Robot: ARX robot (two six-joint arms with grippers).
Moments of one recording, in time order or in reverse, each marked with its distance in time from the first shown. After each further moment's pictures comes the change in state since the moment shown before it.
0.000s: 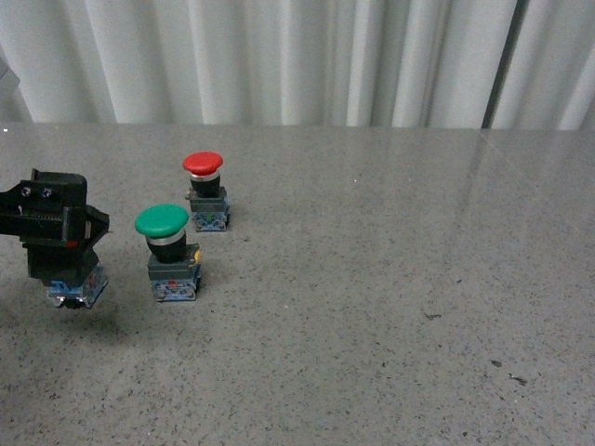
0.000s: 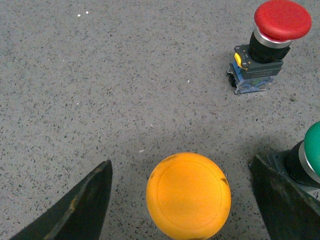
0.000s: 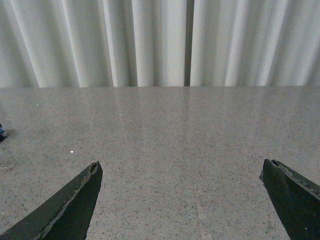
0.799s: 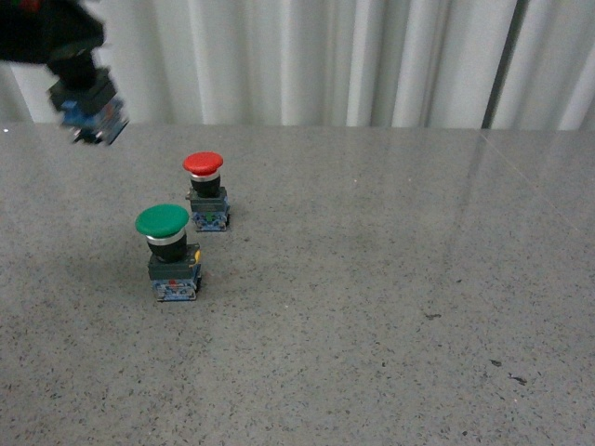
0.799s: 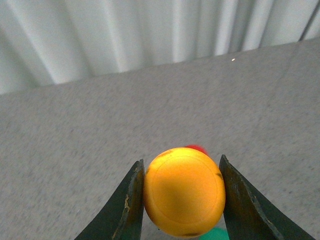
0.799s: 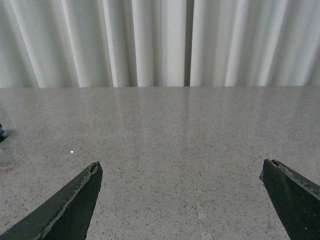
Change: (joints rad) left arm -0.138 -0.137 0.243 -0.148 -0.066 0.033; right arm 0.000 0.000 0.000 0.000 0.000 0.000
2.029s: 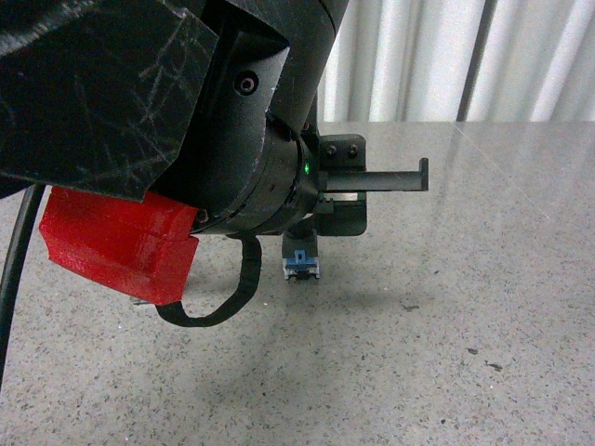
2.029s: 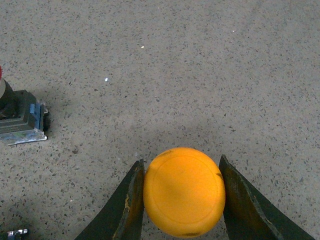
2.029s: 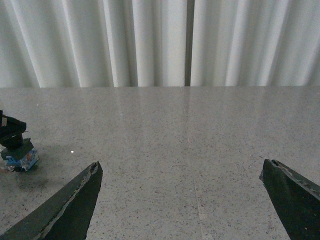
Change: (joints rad) left arm -0.410 0.479 0.172 0.040 -0.286 -0.404; right arm 0.000 0.000 0.000 0.000 0.000 0.000
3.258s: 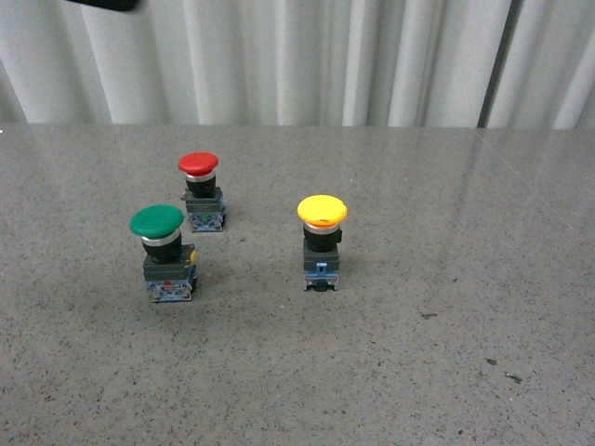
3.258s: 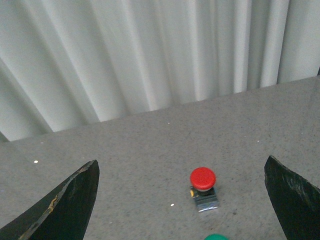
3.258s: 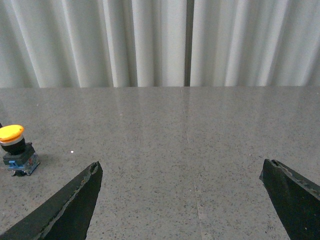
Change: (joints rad) left arm 0.201 -0.655 -0.298 0.113 -0.061 0.492; right arm 0.000 0.000 0.000 0.000 0.000 0.000
